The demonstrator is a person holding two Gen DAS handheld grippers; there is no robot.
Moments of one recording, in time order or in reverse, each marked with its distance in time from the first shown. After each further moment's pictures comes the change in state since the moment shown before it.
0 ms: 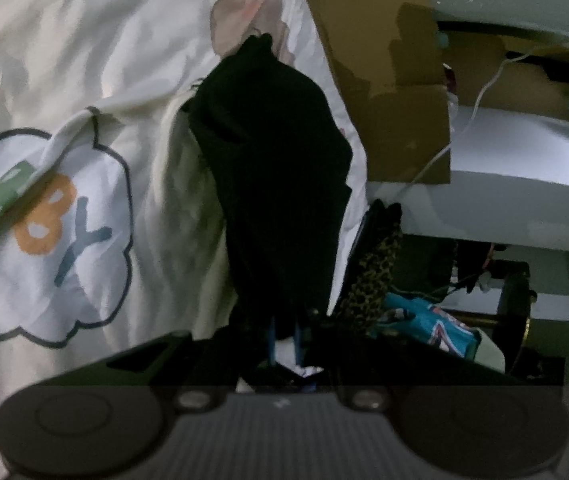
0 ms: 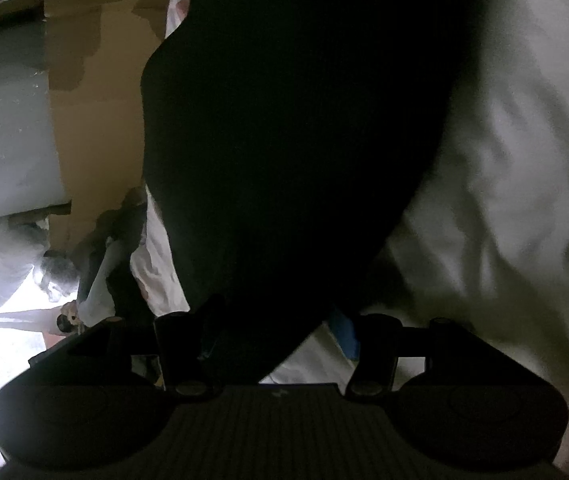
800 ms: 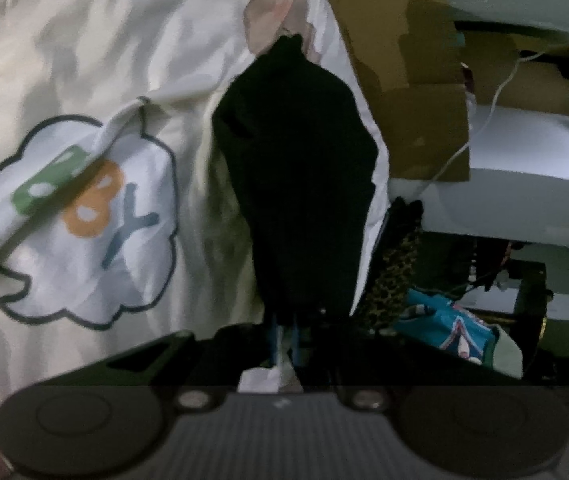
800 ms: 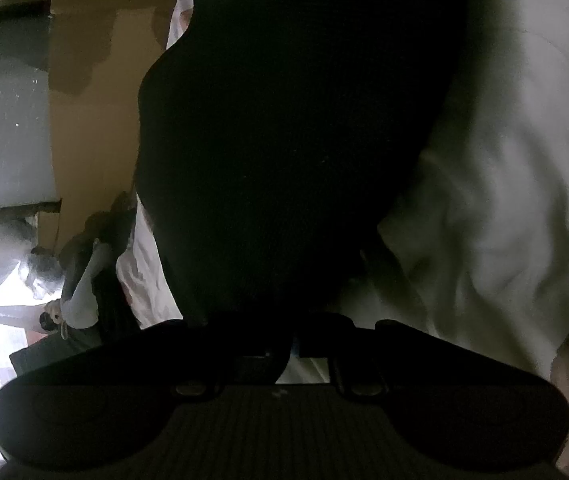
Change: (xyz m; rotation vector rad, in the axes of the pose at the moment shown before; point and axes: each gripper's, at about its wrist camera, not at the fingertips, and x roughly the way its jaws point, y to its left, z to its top) left arm -0.012 0.016 -0.010 -0.001 0.002 0.066; right arm -0.015 -0.002 0.011 -0.065 -0.038 -0.046
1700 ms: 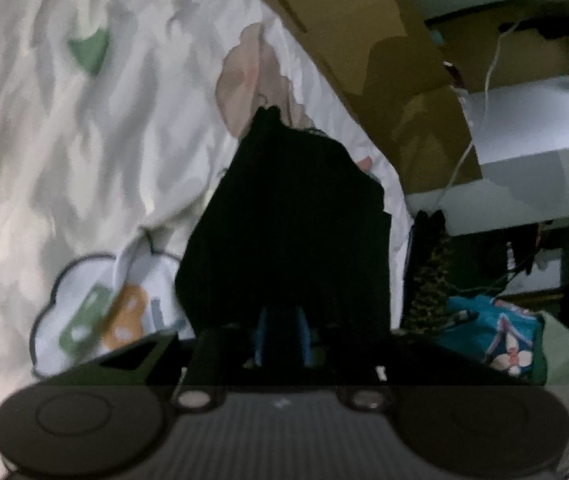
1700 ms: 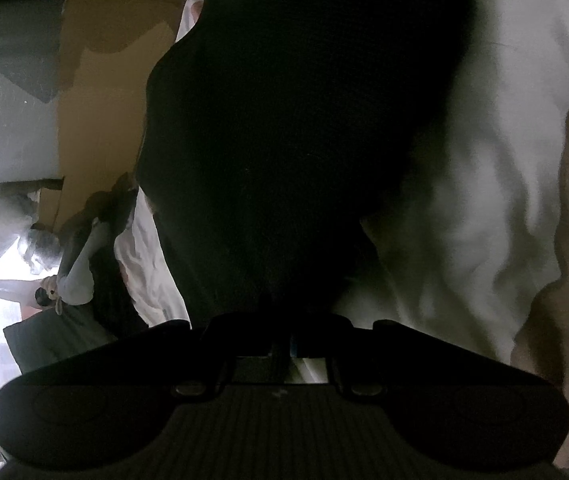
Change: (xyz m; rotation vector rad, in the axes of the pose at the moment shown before) left arm -0.020 -0.036 0.035 0.230 -0.104 0.146; right arm -0.023 -0.005 -0.003 -0.061 0.030 -0.003
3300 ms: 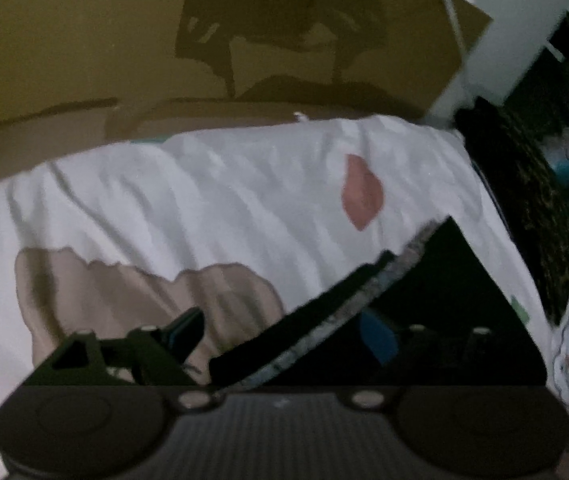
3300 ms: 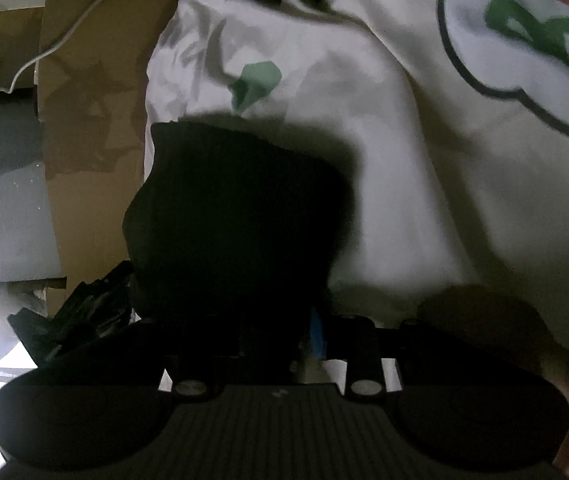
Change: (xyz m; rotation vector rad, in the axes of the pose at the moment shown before) left arm 0.197 -0.132 0.135 0.793 0.120 0.321; right arm -0.045 -0.048 0.056 0.114 -0.194 -0.001
